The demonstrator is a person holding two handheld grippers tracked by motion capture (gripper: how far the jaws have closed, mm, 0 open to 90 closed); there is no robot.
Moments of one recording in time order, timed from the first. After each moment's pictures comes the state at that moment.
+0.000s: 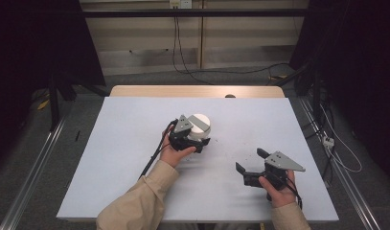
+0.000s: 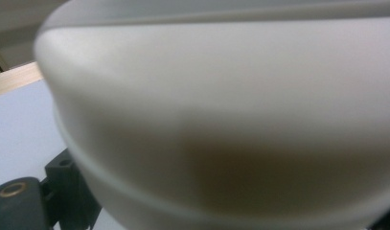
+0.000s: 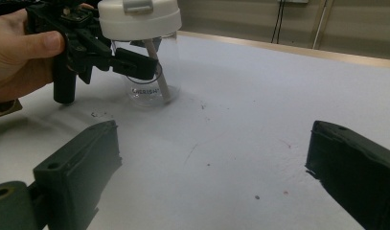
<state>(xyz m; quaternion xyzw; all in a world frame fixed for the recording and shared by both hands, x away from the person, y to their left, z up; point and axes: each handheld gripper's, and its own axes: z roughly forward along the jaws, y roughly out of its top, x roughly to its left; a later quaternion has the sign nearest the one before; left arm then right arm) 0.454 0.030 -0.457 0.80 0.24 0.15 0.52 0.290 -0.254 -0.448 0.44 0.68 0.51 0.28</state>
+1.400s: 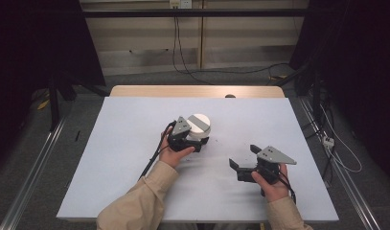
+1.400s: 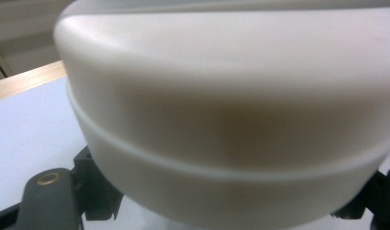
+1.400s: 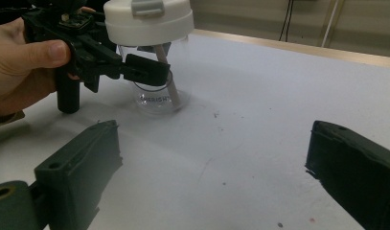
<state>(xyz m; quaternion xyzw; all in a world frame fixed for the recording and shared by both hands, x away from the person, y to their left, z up) 0.451 0.033 -0.460 0.79 0.24 0.15 0.54 0.306 -0.238 -0.443 0.44 0.69 0.51 0.27</state>
